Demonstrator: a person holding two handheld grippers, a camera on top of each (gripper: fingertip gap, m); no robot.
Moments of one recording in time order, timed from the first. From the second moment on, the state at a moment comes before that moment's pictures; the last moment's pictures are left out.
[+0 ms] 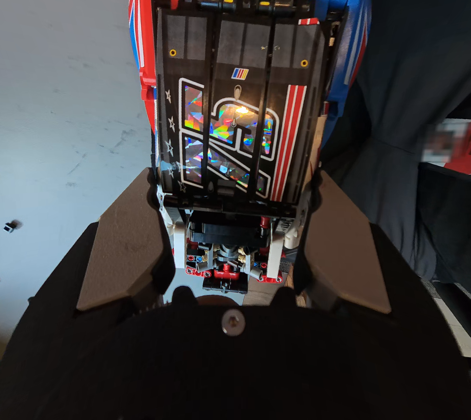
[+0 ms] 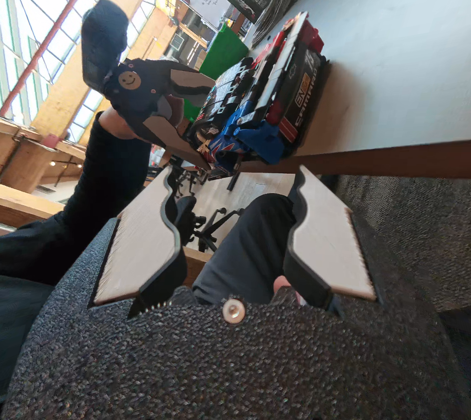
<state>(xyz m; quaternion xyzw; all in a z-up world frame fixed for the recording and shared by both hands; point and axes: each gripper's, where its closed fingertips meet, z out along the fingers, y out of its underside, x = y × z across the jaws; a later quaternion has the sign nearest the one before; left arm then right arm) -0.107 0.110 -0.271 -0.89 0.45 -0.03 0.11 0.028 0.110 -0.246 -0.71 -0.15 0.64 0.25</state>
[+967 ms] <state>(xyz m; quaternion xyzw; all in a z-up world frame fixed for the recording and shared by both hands) -0.105 0.096 -0.268 -0.87 0.48 -0.04 0.13 -0.002 0.112 -0.259 -0.68 0.05 0.71 0.17</state>
